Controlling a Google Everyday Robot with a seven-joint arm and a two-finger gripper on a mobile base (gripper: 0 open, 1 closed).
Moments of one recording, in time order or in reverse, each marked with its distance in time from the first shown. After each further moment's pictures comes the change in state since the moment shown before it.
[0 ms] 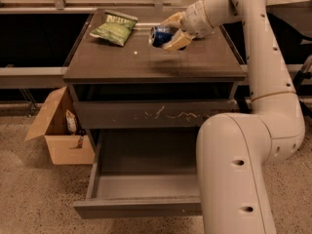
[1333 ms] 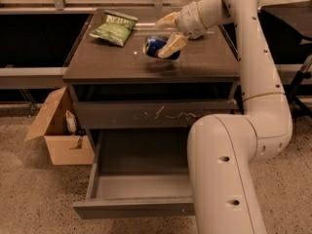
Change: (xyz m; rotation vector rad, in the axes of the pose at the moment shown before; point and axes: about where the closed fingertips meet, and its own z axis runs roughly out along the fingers) arm -0.007 -0.005 0.023 -0.010 -0.027 0.065
